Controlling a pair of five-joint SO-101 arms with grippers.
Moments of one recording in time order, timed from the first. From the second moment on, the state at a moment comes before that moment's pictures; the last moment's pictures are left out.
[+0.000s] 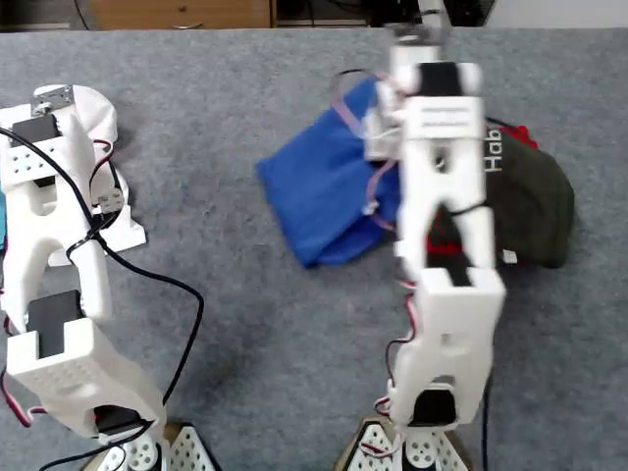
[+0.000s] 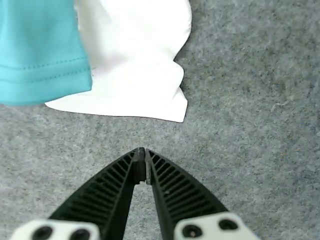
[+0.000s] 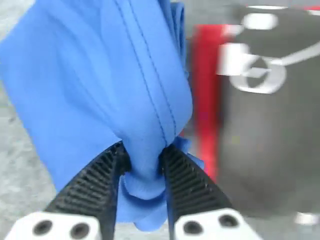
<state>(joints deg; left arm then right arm) -20.2 10.9 -6.9 87.0 -3.8 -2.4 31.4 -45.7 101.7 -7.3</state>
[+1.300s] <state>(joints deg) -20.2 10.9 -6.9 87.0 -3.8 27.7 29.9 -52.7 96.6 7.5</state>
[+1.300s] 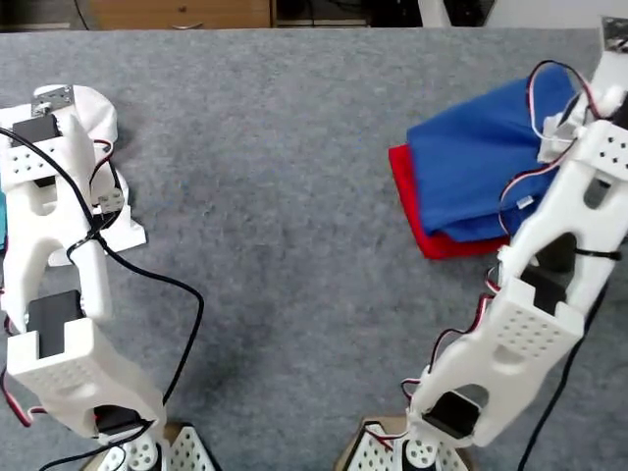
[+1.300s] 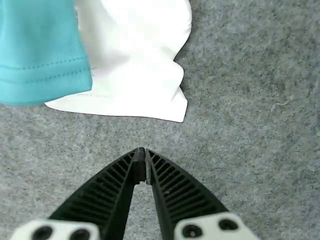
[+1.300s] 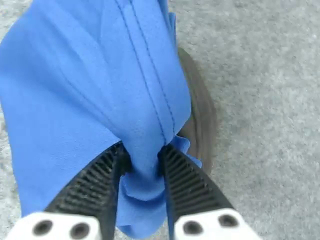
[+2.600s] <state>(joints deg) -36.0 11.1 -21.5 80.2 -5.9 26.5 34.1 -55.3 101.3 15.2</state>
